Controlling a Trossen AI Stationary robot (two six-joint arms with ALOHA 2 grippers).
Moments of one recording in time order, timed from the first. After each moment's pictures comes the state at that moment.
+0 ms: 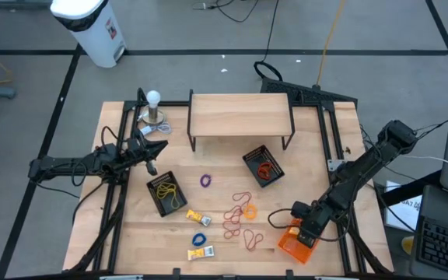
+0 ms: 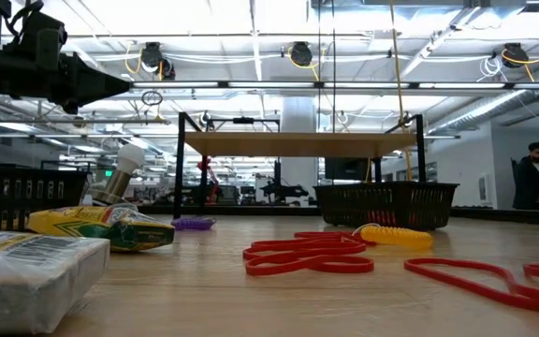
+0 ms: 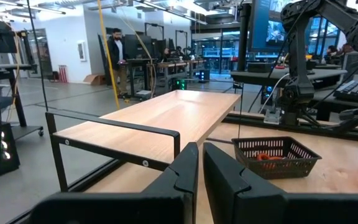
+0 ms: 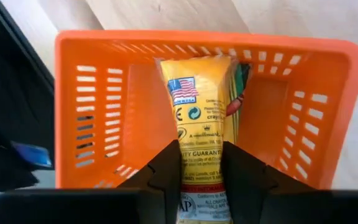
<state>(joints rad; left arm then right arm) 0.04 0.10 0.02 0.18 -0.37 0.04 0.78 1.31 0.72 -0.55 -0.16 1.41</state>
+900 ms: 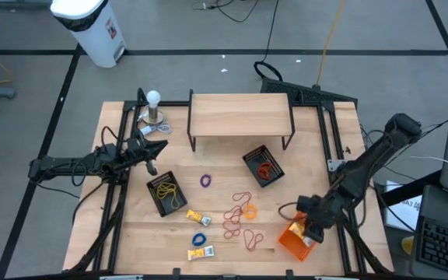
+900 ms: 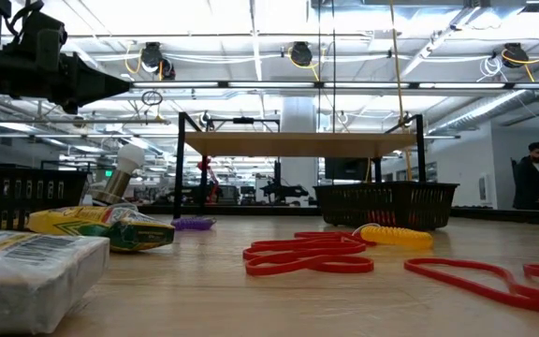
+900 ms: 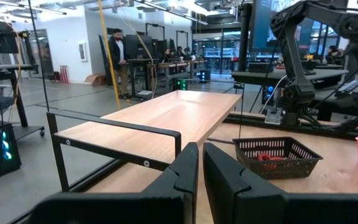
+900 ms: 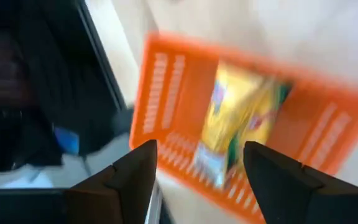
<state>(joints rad) 0.04 0.10 0.02 0.18 -0.38 0.05 0.78 1.09 0.72 -0.59 -0.05 1.28</state>
